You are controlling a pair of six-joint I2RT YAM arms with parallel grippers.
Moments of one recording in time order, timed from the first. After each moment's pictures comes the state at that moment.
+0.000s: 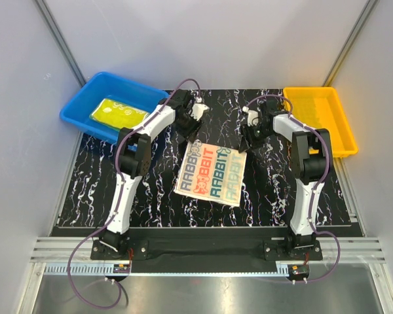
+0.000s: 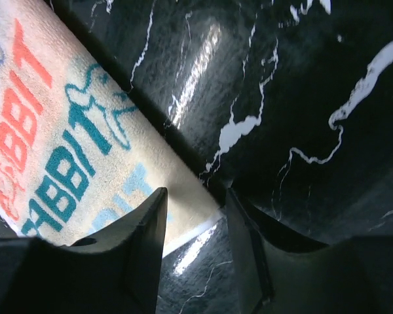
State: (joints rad) left arm -0.40 2.42 2.11 -0.85 0.31 0.33; right arm 0.14 2.11 1.50 -0.63 -0.54 -0.17
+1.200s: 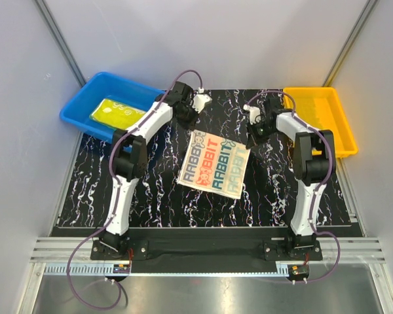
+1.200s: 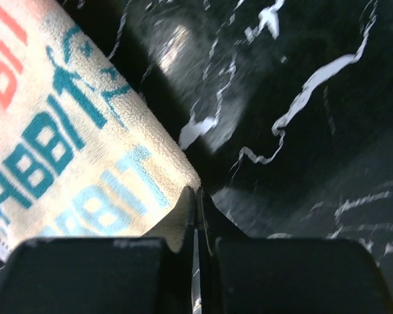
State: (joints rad) left arm -0.40 2.35 2.11 -0.79 0.34 0.40; right arm 0.11 2.13 1.58 -0.67 -0.49 -0.34
